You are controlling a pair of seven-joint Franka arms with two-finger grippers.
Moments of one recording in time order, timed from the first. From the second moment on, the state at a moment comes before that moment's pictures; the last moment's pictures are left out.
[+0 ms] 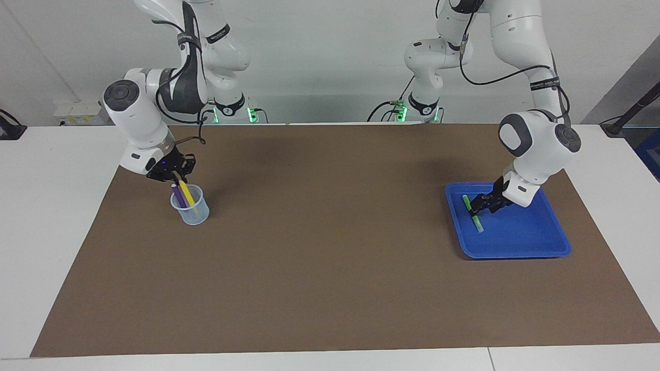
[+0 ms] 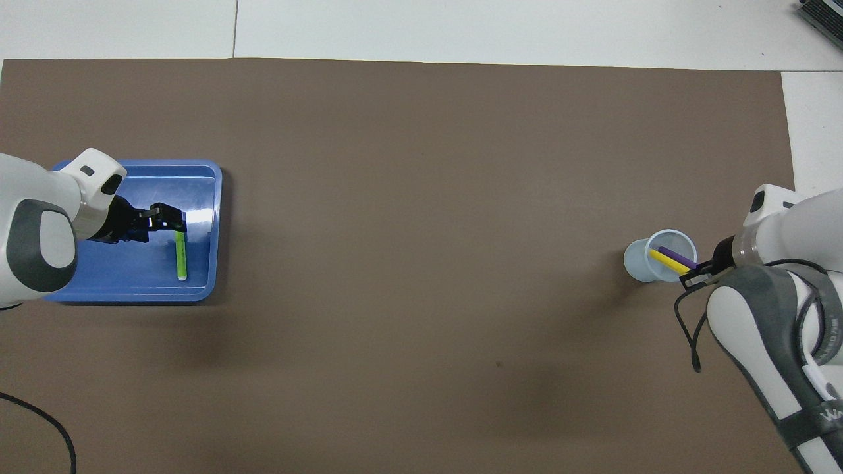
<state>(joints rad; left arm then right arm) 0.09 0.22 -0.02 -2.00 -0.21 2.19 0.03 -0.24 -0.06 0.17 -2.17 -0.04 2.01 -0.44</state>
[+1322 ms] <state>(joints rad) 0.07 0.18 -0.08 -1.68 -0.31 1.80 -0.33 -0.13 0.01 0.18 -1.90 -0.05 1.83 -0.44</state>
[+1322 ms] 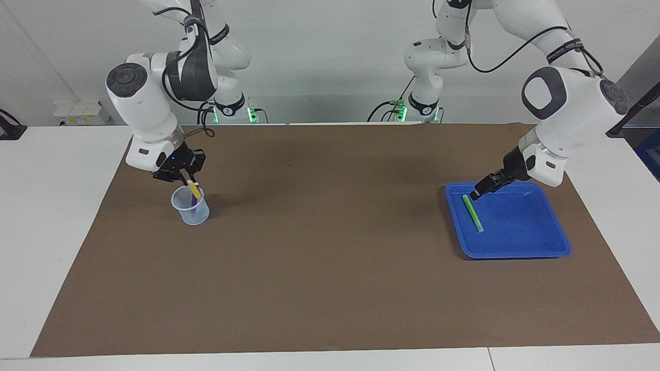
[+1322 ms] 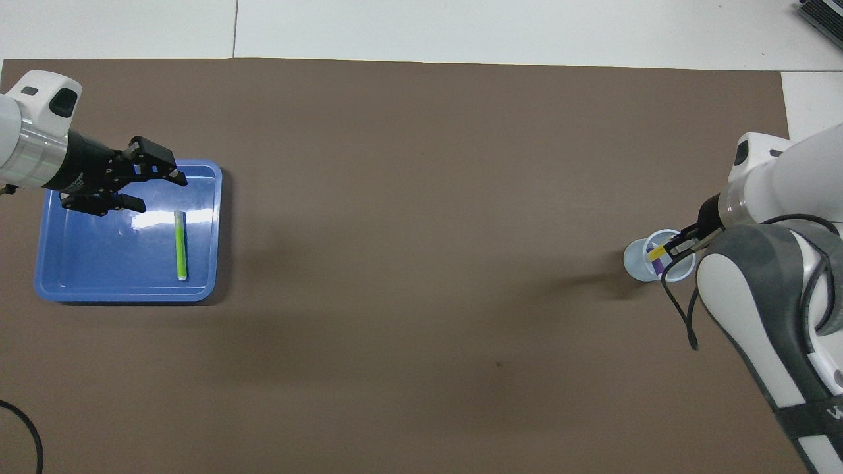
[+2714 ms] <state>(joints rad) 0.04 0.01 -0.14 -1.67 -0.53 1.74 -0.90 0.03 0.01 0.25 -1.76 0.46 1.93 0.33</state>
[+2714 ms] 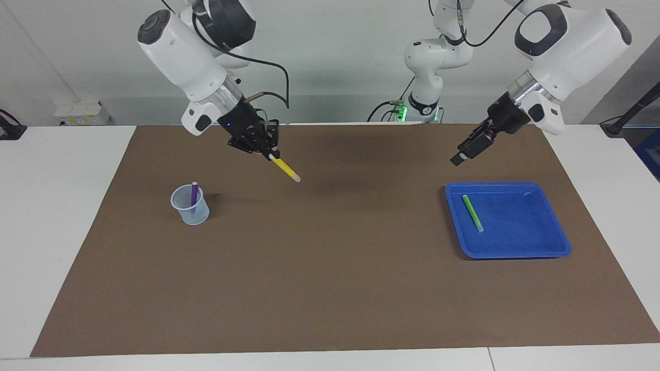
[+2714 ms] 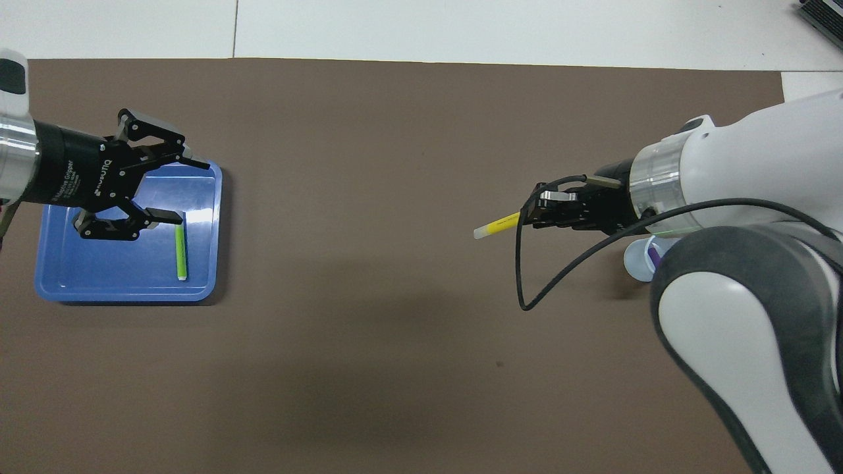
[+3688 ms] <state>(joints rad) -0.13 -0.10 -0.14 -2.00 -0.84 2.30 -1.27 0.27 0.02 0.25 -1.91 0.74 2.47 0.91</state>
